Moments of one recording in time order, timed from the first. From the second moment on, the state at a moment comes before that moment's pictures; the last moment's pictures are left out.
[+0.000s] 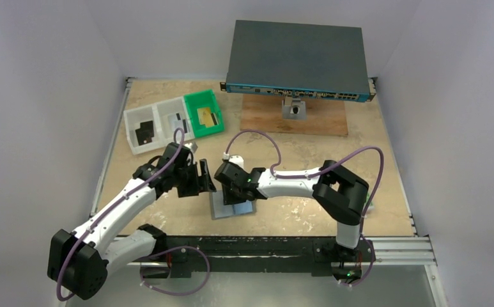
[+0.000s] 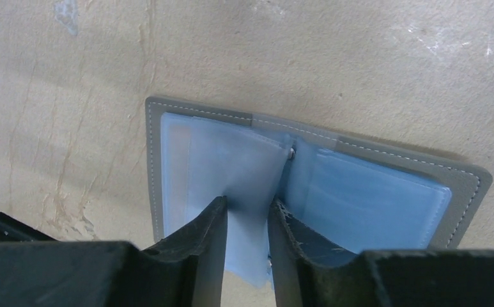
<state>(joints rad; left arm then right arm) -0.45 1.01 0.71 -0.70 0.20 -0.65 1.13 1.87 1.16 -0.34 0.17 0.88</state>
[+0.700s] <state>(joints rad) -0.49 1.18 0.63 -0.53 0.30 -0.73 1.08 1.78 0.91 0.02 0.00 0.91</state>
